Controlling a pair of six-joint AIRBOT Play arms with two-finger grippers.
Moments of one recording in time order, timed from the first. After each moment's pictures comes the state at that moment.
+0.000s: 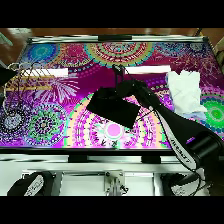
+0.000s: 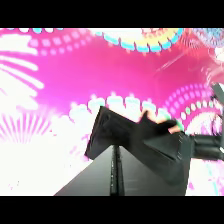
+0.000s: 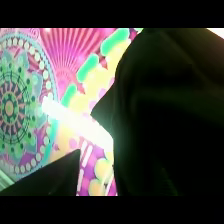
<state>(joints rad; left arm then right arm) 0.30 -0.85 1.35 0.88 -1.25 -1.43 0.53 -1.71 1.47 2.23 -0.75 -1.55</state>
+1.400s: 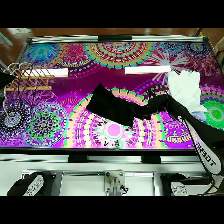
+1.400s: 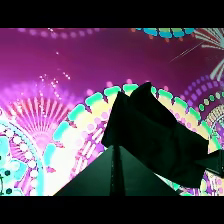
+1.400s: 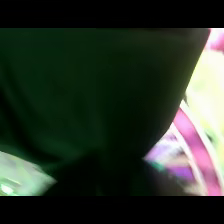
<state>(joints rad) 0.33 -0.86 1.35 0.93 -1.29 -1.42 0.18 -1.55 0.99 2.36 -0.84 -1.63</state>
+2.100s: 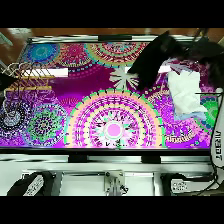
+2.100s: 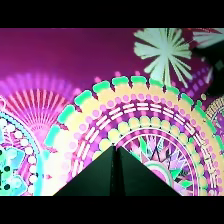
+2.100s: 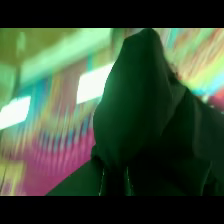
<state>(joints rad) 0.33 -0.87 1.35 0.93 -1.33 -1.42 -0.11 -1.56 1.71 2.42 -0.72 -1.76</state>
